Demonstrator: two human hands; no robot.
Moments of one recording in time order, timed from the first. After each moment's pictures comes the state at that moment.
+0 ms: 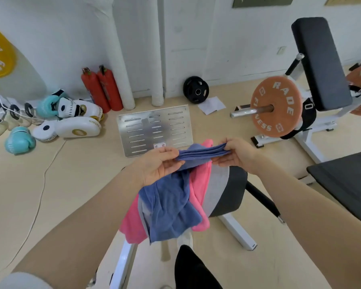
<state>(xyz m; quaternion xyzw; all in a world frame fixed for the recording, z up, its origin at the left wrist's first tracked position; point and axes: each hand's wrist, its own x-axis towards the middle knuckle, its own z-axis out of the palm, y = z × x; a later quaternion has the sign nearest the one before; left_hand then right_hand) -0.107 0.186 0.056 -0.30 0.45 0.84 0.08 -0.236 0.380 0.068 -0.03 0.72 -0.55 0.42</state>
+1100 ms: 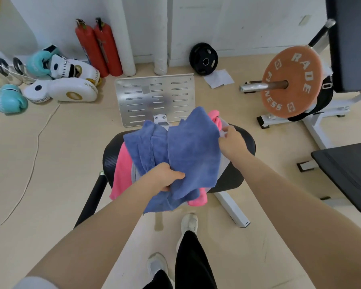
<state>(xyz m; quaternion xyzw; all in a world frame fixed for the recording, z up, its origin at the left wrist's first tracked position) -0.059 0.237 -0.068 -0.35 0.67 0.60 0.23 -0.203 0.373 -0.034 -0.08 0.91 -0.34 0.23</state>
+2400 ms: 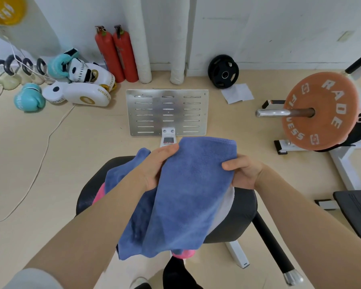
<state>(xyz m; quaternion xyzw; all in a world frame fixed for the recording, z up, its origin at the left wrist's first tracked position) -0.192 0.186 -0.041 -0.35 0.42 0.83 0.08 -0.336 0.364 -0.021 -0.09 0.46 -0.56 0.69</state>
